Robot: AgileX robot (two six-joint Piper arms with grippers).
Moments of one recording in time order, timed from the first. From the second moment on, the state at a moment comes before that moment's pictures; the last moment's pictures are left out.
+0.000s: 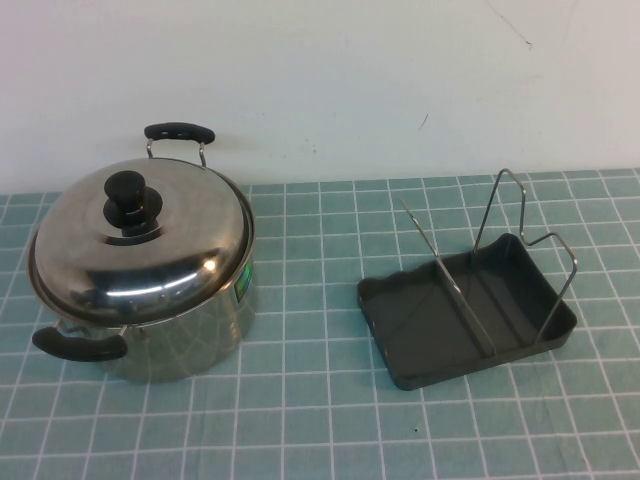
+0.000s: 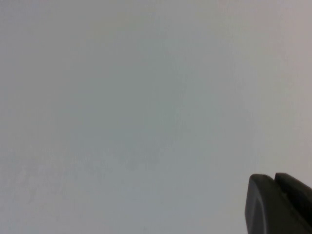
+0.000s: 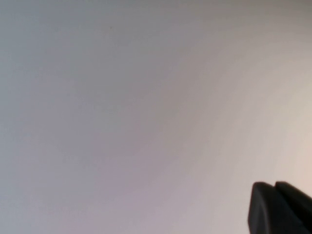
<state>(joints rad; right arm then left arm) -0.10 -0.01 0.03 -0.10 -0.82 -0.14 0.05 -0.01 0.02 0.12 -0.61 -0.17</state>
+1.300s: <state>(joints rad) -0.10 0.08 -0.30 0.00 0.22 -0.22 0.05 0.98 -0.41 0.50 -0.81 -0.49</state>
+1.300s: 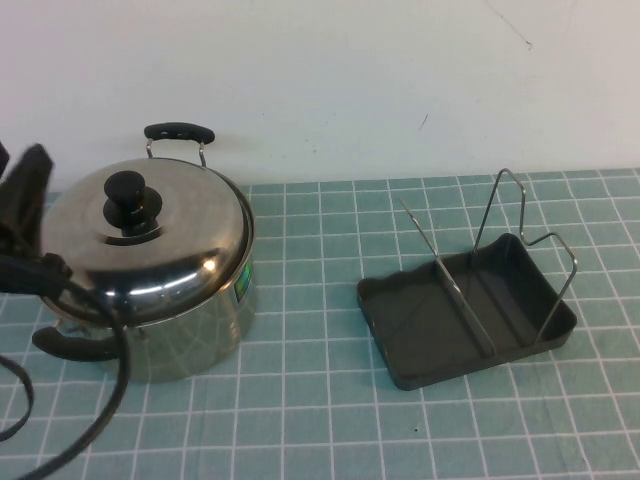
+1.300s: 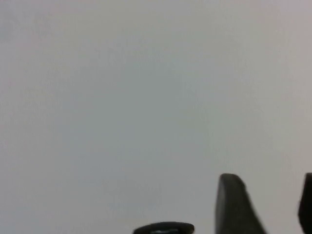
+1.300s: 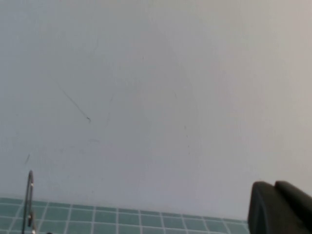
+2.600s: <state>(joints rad) -0.10 0.08 -0.30 0.09 0.32 -0.19 0.04 1.55 -0.71 0.73 -0.74 -0.47</state>
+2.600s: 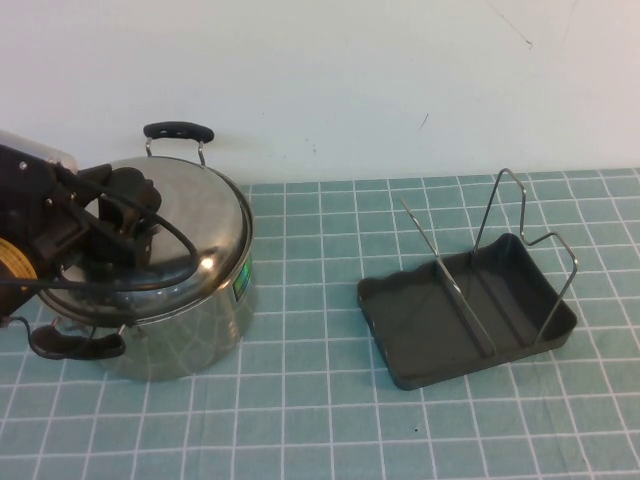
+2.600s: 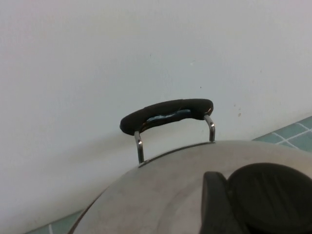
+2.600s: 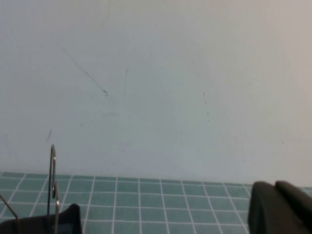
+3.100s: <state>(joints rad) -0.06 0.16 -0.54 0.35 0.39 -0.38 0.04 1.24 -0.71 0.60 -1.08 -0.51</state>
